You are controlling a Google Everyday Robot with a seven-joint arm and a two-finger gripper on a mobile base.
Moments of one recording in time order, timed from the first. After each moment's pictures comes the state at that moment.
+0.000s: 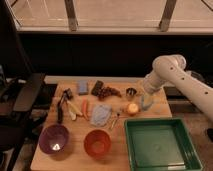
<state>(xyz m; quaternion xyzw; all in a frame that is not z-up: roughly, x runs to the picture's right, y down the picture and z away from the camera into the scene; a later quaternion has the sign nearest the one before) 0.212 0.040 0.782 -0.24 -0.13 -0.06 0.96</state>
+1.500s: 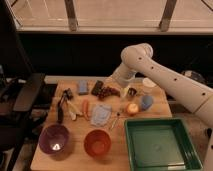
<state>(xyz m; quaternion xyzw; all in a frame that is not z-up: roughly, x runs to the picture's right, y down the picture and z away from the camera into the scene) 0.062 0.003 0.762 -0.20 -0.23 -0.31 0.90</state>
